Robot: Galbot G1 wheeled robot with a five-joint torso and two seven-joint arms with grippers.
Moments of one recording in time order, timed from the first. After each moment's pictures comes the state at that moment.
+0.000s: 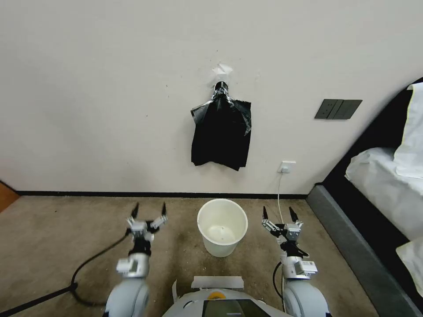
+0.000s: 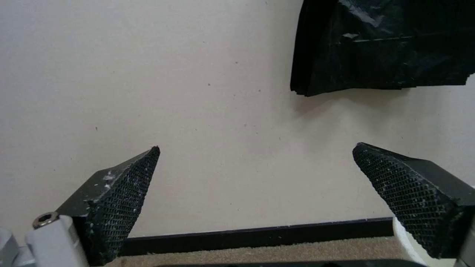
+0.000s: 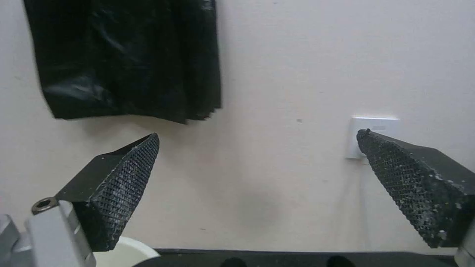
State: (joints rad) left arm 1.80 -1.38 -0.55 -2.12 -0.10 -0.29 -0.04; right arm -1.67 1.28 0.48 2.12 0.22 0.26 0.13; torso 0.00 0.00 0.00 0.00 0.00
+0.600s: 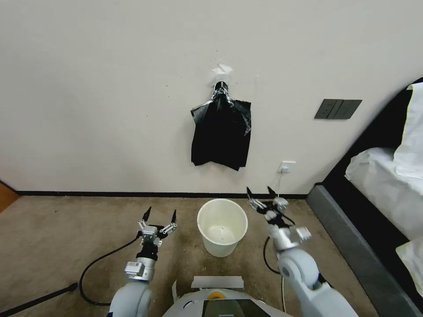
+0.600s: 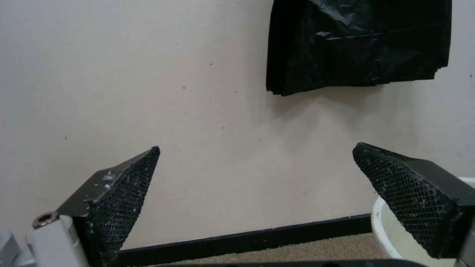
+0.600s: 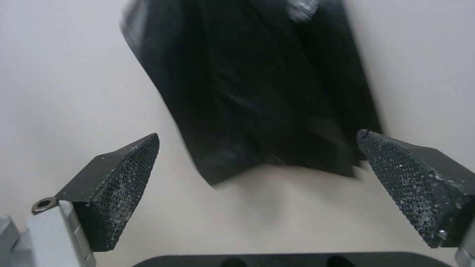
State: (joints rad) left arm 1.76 -1.34 -0.51 -2.08 -0.08 -0.31 -0.02; right arm -1.24 1.12 0.29 2.18 0.85 -0.05 0.12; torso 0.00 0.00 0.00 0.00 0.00
